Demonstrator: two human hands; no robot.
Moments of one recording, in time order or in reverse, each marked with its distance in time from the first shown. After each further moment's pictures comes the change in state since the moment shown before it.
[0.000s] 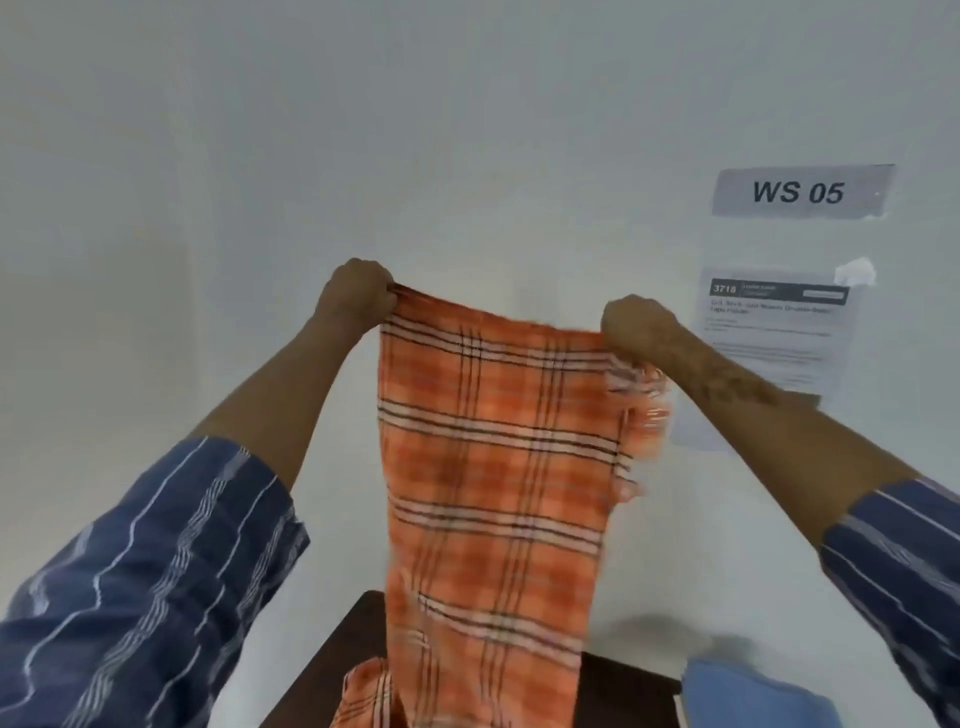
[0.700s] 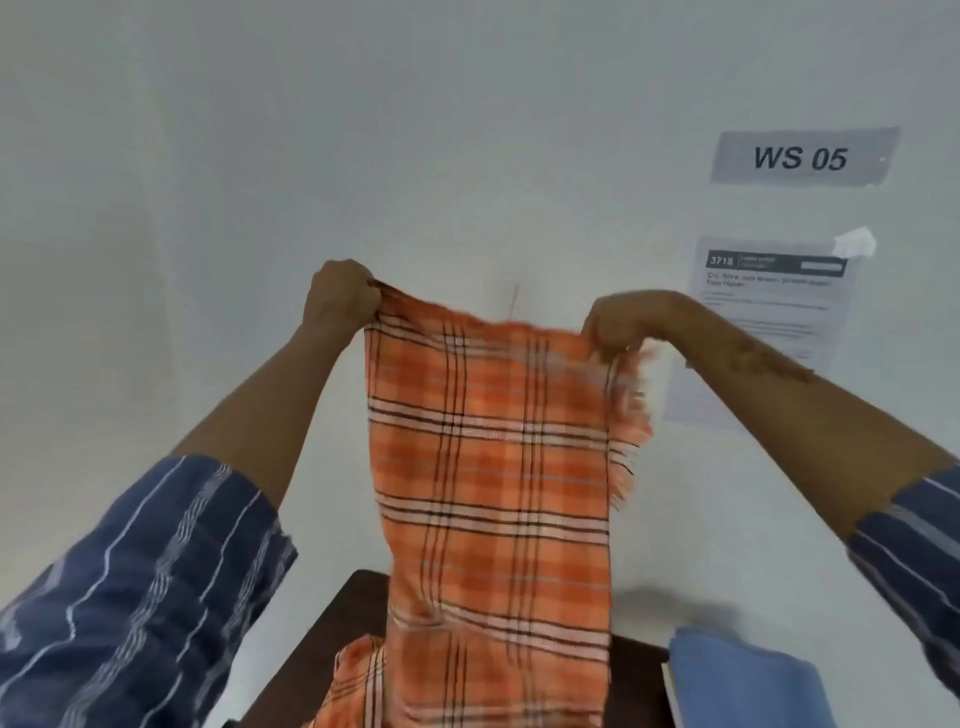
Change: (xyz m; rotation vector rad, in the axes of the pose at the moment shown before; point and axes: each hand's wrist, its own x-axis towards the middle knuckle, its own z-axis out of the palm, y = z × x) left_hand -0.018 -0.009 0.030 -0.249 0.041 -0.167; right_hand 0.011 0.010 0.010 0.083 -0.155 -0.024
